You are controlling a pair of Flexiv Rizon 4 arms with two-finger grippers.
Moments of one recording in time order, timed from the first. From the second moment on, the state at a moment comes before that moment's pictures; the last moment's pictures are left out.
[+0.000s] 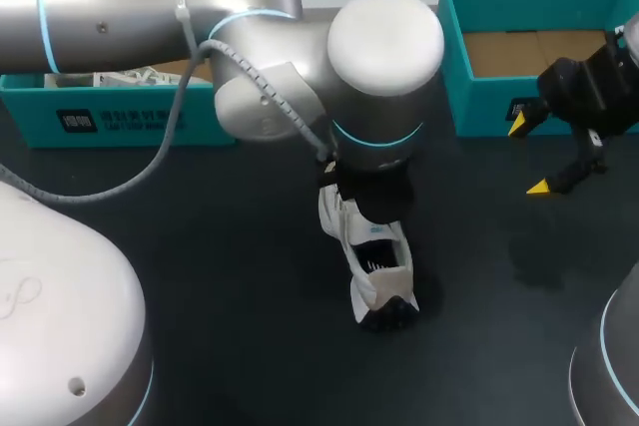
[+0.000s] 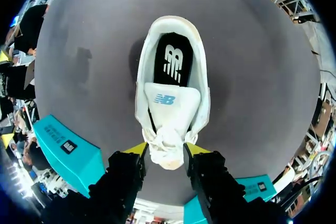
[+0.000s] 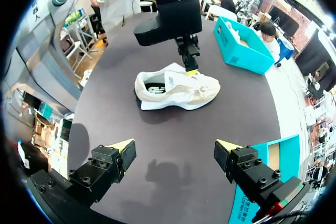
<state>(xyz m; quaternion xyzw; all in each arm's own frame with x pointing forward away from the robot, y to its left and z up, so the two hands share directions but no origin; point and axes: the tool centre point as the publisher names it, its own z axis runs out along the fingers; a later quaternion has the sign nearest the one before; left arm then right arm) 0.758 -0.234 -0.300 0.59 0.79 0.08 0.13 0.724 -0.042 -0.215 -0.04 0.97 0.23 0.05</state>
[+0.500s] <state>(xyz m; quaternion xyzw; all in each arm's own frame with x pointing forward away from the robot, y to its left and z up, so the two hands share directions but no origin) 0.728 -0.246 -0.336 0.61 0.78 0.06 0.10 0.724 -0.042 -0.215 -0.04 0.97 0.23 0.05</state>
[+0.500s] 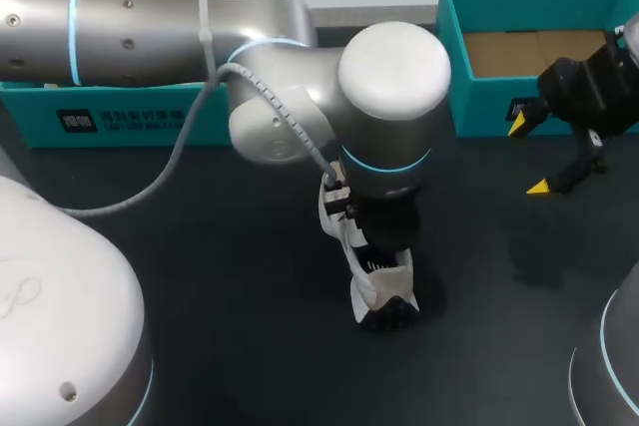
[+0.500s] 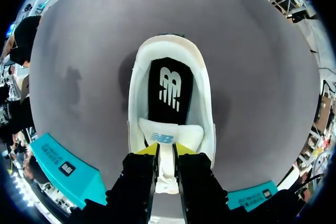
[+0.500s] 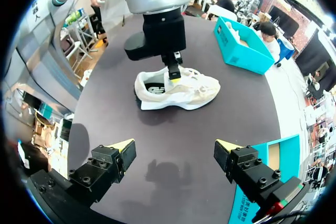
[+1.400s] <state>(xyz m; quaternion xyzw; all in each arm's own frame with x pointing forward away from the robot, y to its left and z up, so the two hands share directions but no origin) 0.694 -0.212 -0.275 0.47 0.88 0.03 0.06 0.724 -0.043 -0.214 -0.04 0.97 0.23 0.05</state>
